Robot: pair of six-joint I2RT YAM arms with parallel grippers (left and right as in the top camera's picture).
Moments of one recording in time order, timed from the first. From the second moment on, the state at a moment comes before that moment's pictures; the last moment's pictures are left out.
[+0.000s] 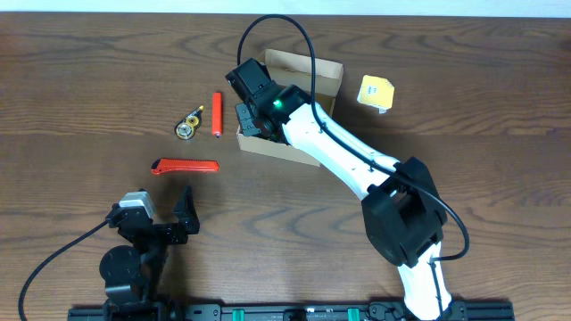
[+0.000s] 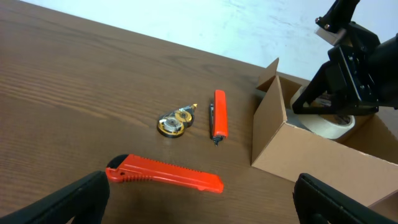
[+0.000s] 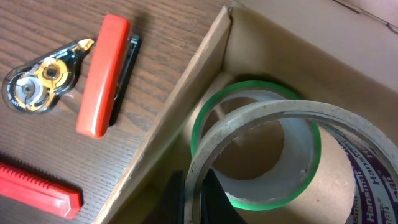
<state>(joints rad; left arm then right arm) 0.08 0.01 0.10 -0.32 0.18 -0.25 0.71 2.15 1.80 -0.71 0.15 0.39</state>
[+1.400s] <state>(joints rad) 0.08 0.01 0.10 -0.32 0.18 -0.25 0.67 2.05 1.81 -0.69 0.15 0.36</state>
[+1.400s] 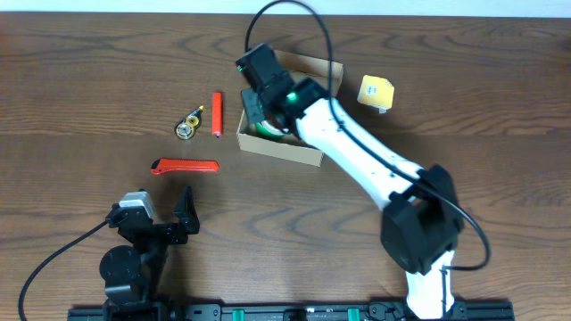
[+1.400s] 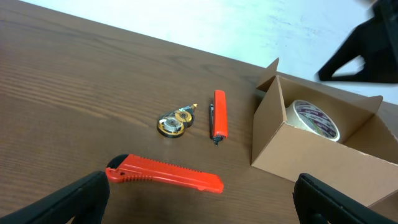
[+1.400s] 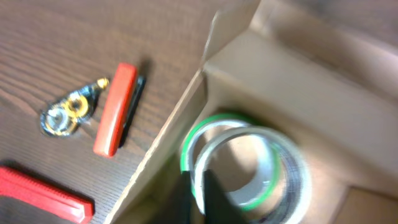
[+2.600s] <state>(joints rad) 0.08 0.01 0.10 -0.32 0.18 -0.25 0.61 2.22 1.81 -0.64 -0.02 0.39</state>
